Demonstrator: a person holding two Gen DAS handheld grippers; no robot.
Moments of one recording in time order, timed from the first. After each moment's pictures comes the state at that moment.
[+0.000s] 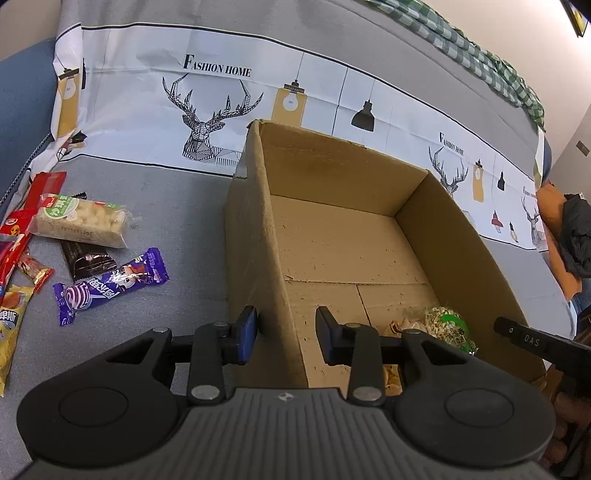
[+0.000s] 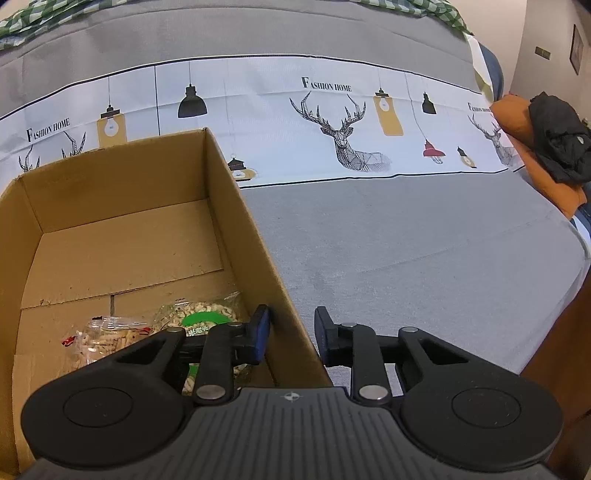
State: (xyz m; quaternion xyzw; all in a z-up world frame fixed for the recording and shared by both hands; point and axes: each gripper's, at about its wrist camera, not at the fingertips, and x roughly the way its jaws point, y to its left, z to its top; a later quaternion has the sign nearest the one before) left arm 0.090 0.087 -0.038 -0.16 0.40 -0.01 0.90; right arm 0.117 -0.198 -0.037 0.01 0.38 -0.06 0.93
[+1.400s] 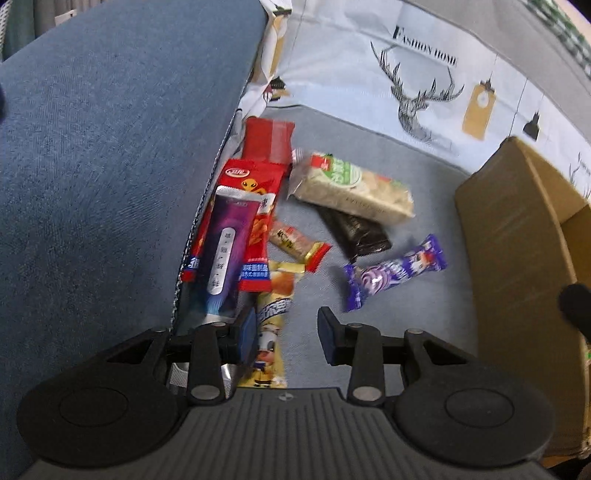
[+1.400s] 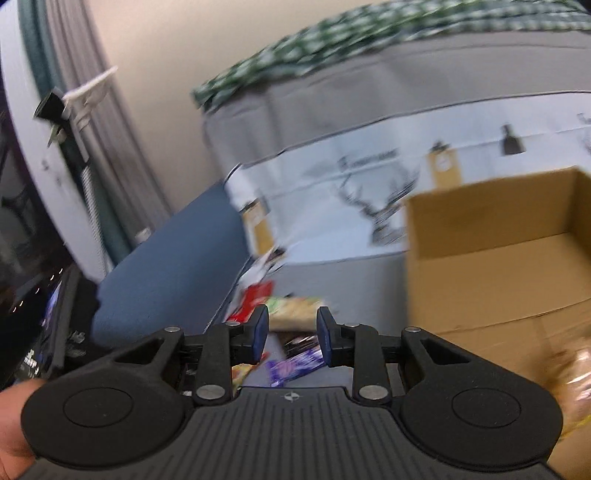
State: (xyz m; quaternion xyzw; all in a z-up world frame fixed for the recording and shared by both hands) left arm 0.056 0.287 -0.064 -0.16 0.50 0.14 0.84; right arm 0.060 0.029 0.007 0.13 0.28 0.32 0.90
